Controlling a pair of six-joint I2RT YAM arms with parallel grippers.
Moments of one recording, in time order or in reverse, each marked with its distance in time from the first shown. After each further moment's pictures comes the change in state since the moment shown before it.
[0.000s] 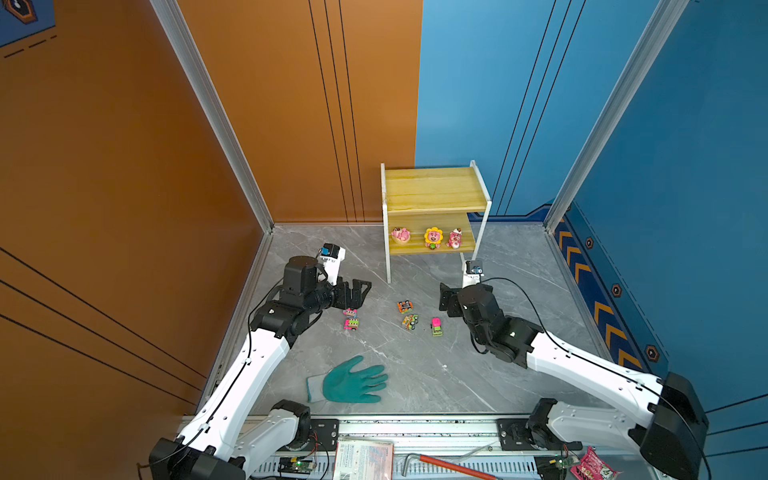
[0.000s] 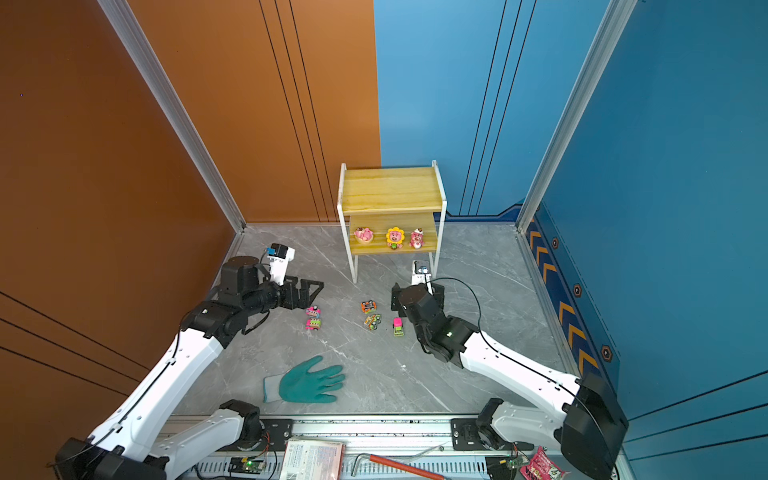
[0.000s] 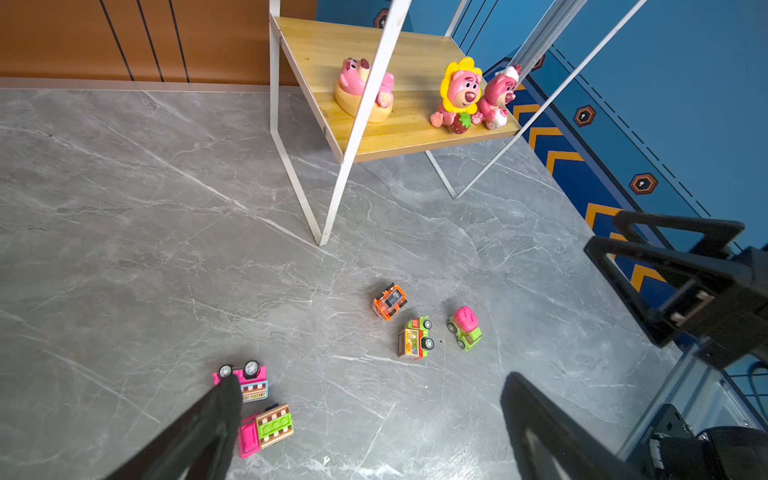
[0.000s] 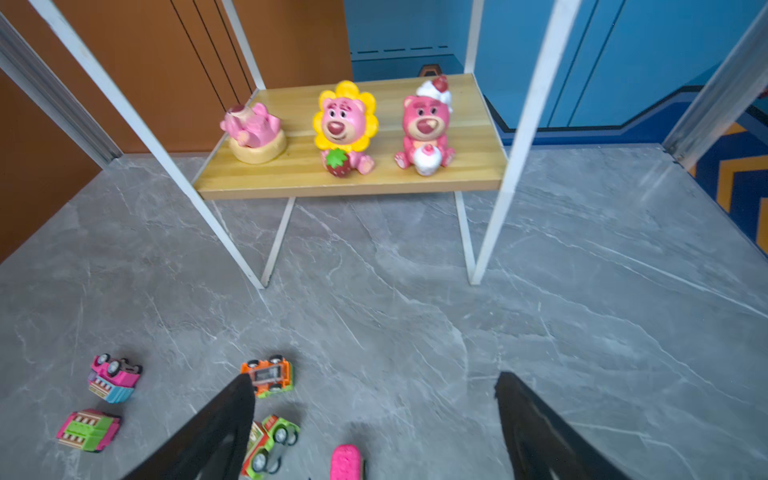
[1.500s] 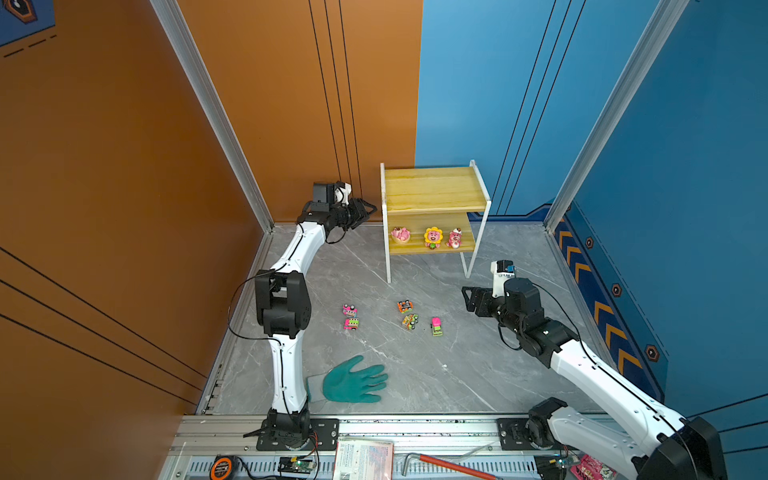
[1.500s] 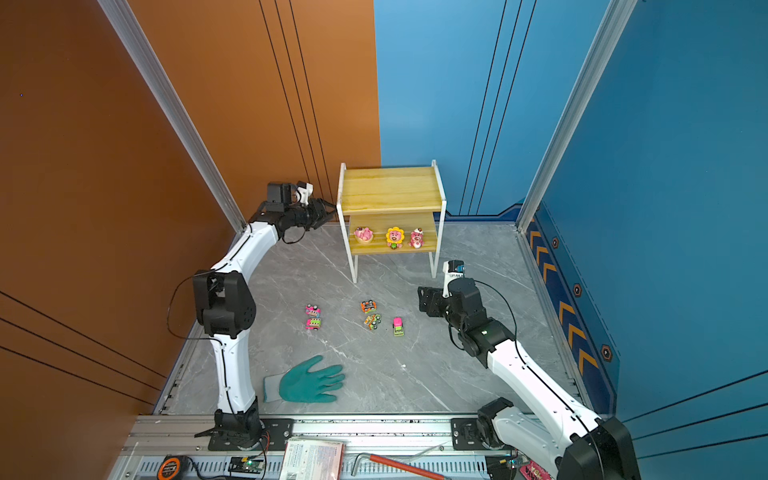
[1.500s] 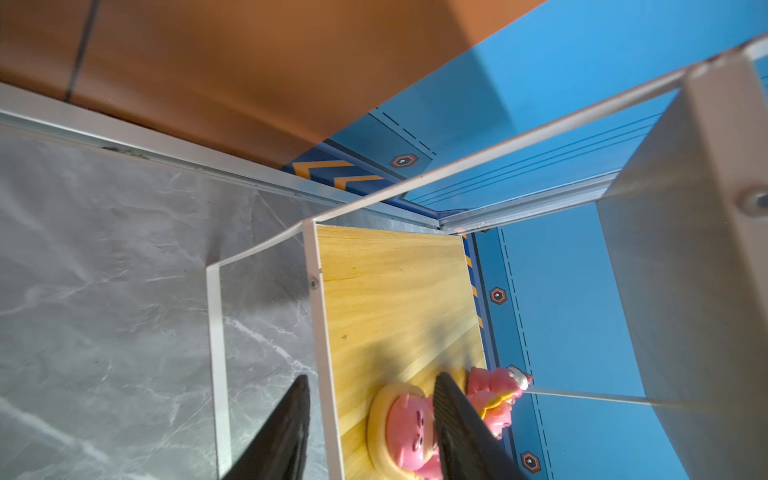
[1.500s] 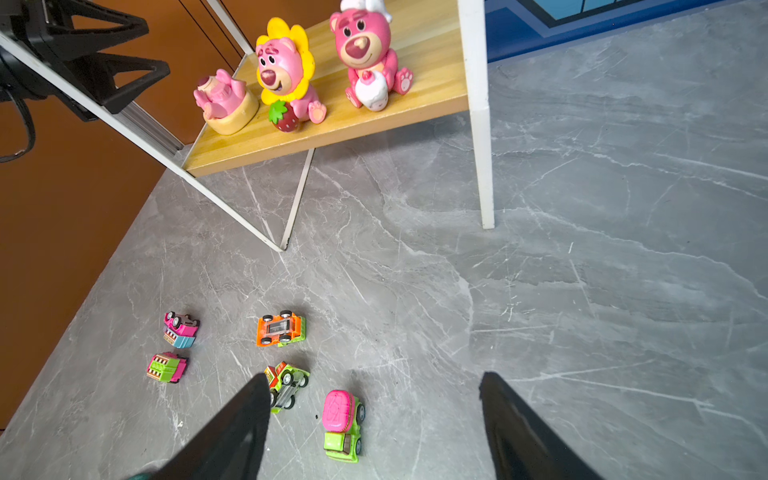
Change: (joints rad) left arm 0.145 1.160 1.080 0.136 0.381 -0.509; right arm -0.375 -0.101 -0.100 0.037 -0.575 0.003
